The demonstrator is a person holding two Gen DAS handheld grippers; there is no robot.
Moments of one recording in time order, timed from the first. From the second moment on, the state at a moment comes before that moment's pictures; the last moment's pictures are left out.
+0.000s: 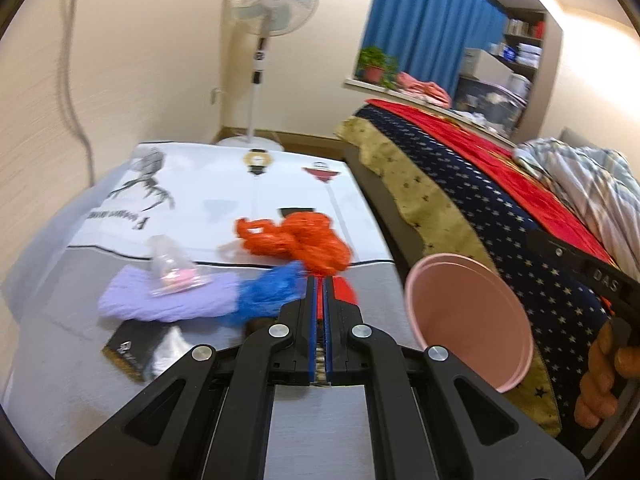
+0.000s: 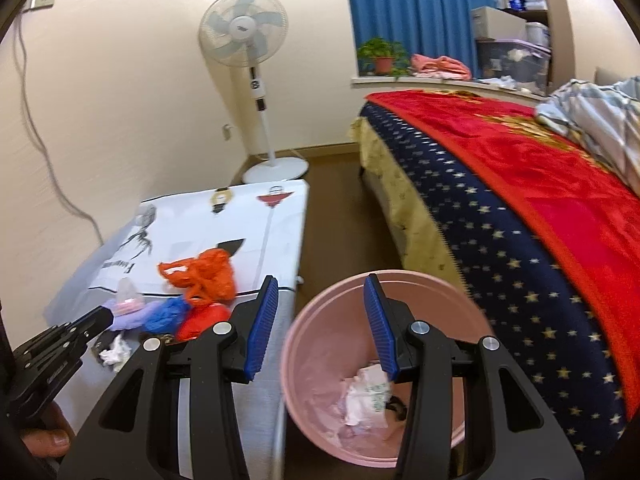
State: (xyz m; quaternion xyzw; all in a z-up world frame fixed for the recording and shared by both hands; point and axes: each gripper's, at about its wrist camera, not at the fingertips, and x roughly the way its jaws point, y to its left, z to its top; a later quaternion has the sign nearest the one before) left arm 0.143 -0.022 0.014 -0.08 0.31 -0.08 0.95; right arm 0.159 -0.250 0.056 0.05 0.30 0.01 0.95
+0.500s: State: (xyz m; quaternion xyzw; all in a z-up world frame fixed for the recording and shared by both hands) left arm 0.160 0.007 -0.005 -0.10 0.33 -0.03 0.94; right arm 0.194 -0.190 0.022 0.05 0.34 0.09 0.94
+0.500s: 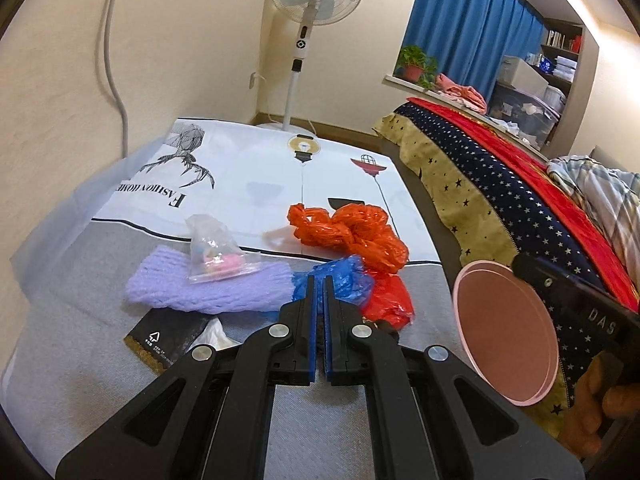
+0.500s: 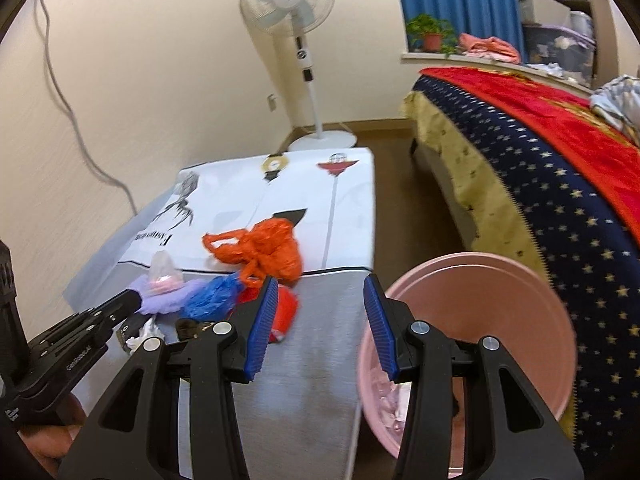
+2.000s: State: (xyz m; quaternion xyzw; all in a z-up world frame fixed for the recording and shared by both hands) left arm 0.202 0.030 -0.063 -0.10 0.42 0.02 0.90; right arm 0.269 -0.116 -0.075 0.01 0.47 0.14 0.87
